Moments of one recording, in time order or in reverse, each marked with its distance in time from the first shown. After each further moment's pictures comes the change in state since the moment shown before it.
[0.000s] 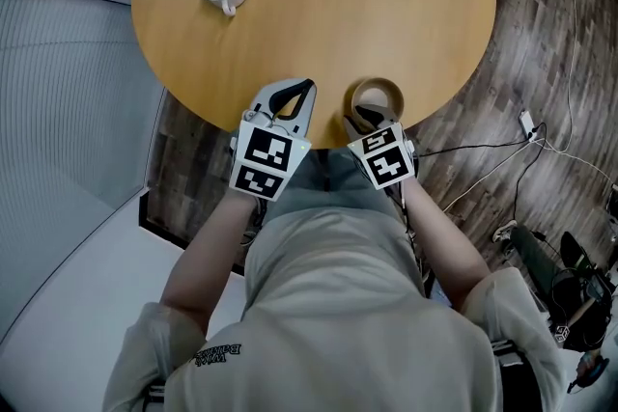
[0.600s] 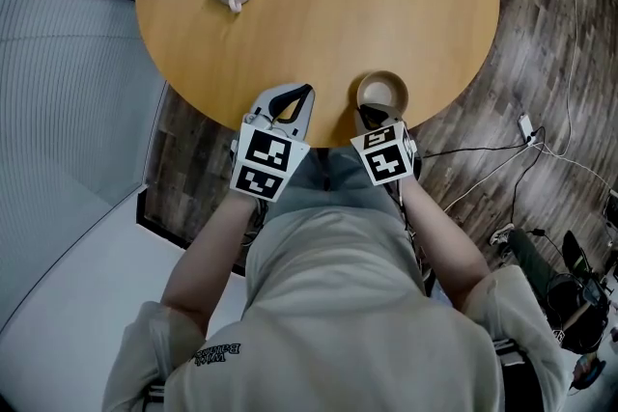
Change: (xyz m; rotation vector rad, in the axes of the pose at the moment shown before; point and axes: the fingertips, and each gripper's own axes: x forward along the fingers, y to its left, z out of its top) left arm -0.008 0.005 -0.020 -0.032 0.025 0.007; right arm 0.002 -0.018 0.000 -0.042 0.033 -0.116
